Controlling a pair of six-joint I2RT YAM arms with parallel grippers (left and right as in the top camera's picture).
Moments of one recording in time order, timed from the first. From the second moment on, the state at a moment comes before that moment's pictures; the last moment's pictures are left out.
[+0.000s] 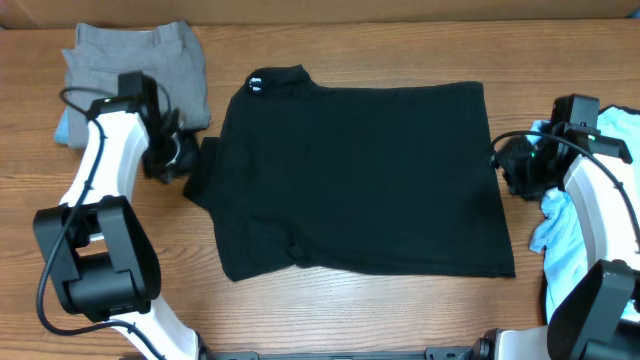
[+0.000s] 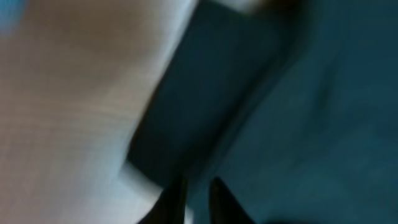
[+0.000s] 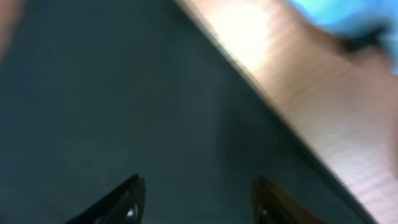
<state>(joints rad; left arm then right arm) 0.14 1.92 1.45 -0.96 0.20 -0.07 -0.24 1.61 1.17 -0.81 -0.27 0.49</state>
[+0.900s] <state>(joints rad) 0.10 1.97 1.32 -0.84 -0.04 -0.15 -0.12 1.91 1.18 -0.62 -0.24 0.53</state>
